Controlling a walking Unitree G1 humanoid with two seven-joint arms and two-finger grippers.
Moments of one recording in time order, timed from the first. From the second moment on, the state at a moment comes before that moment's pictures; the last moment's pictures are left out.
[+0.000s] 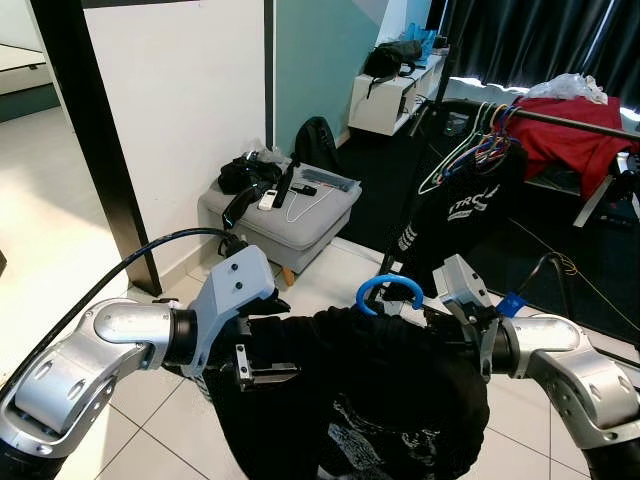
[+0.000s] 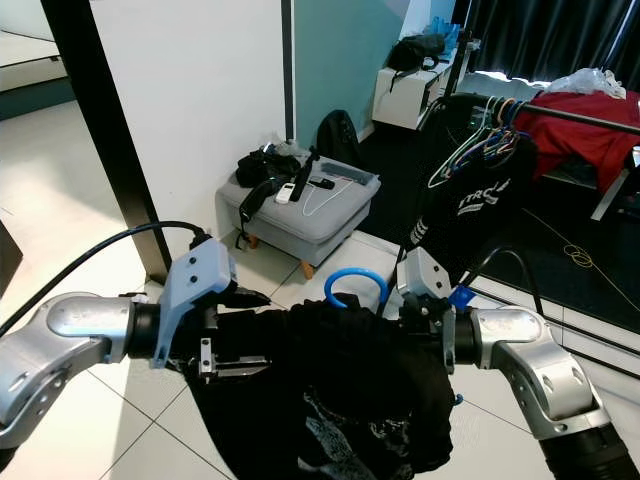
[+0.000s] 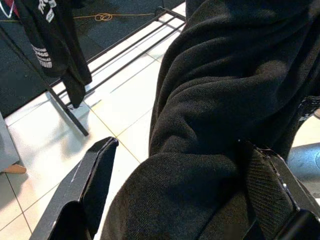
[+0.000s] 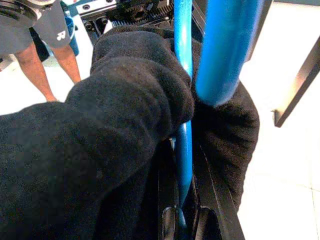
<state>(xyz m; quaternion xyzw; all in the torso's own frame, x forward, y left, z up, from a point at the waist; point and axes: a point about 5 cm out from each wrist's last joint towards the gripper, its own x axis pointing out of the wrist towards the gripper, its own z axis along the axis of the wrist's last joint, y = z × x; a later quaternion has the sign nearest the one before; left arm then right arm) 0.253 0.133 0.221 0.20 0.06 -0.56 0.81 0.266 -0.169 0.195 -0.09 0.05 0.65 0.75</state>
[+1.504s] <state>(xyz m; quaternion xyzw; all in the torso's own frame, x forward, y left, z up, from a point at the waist) 0.265 0.111 0.225 0.24 0.03 -0.55 0.80 0.278 -0.178 0.202 -0.15 0.05 0.61 0.77</state>
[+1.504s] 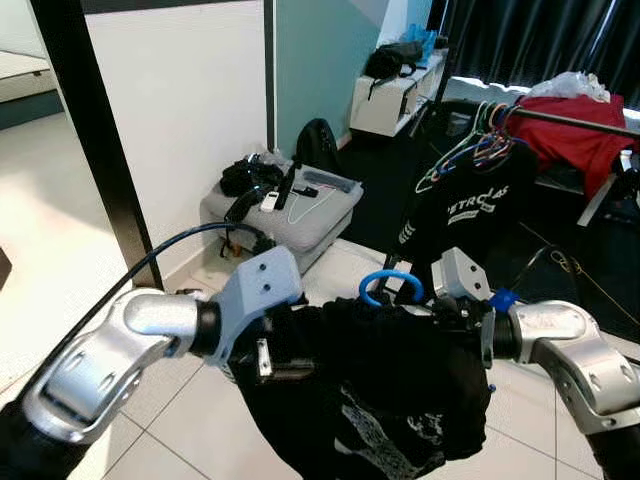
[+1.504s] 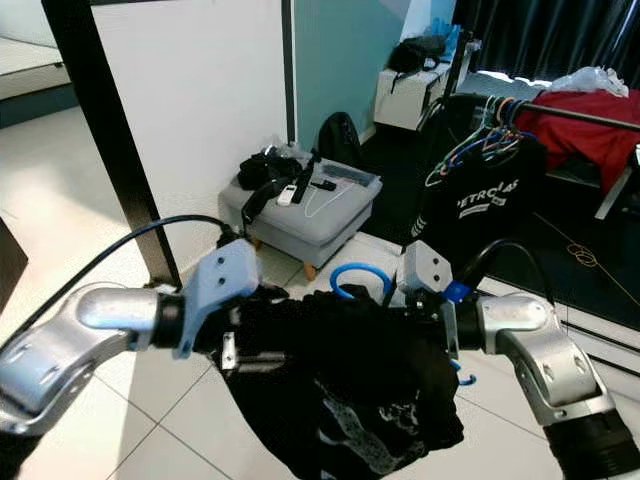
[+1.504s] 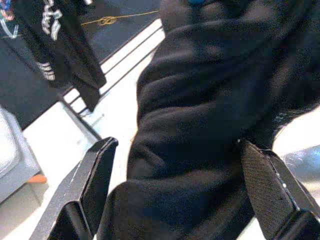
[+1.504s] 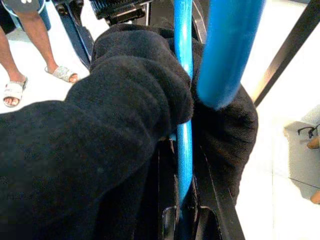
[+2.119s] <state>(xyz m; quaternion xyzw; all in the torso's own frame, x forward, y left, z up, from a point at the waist) 0.251 0.120 0.223 0.21 0.07 -0.59 0.77 0.278 -0.171 0.204 -0.16 0.04 0.63 0.76</state>
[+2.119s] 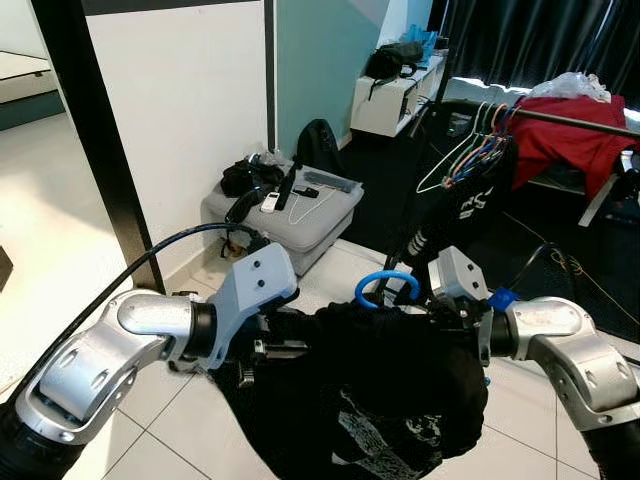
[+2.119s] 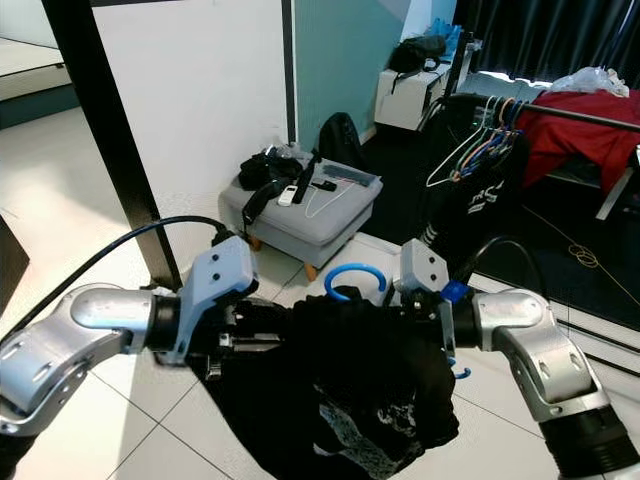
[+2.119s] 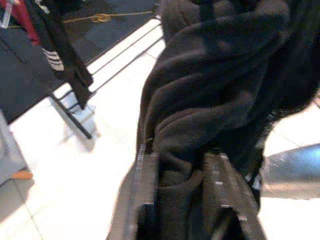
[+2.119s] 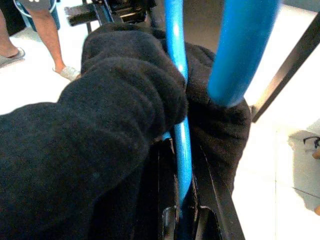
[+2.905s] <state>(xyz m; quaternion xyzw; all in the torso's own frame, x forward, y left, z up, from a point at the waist) 0.245 0.117 0.223 0.21 0.07 -0.62 0.75 0.277 -0.166 0.209 -0.15 0.04 0.64 0.75</state>
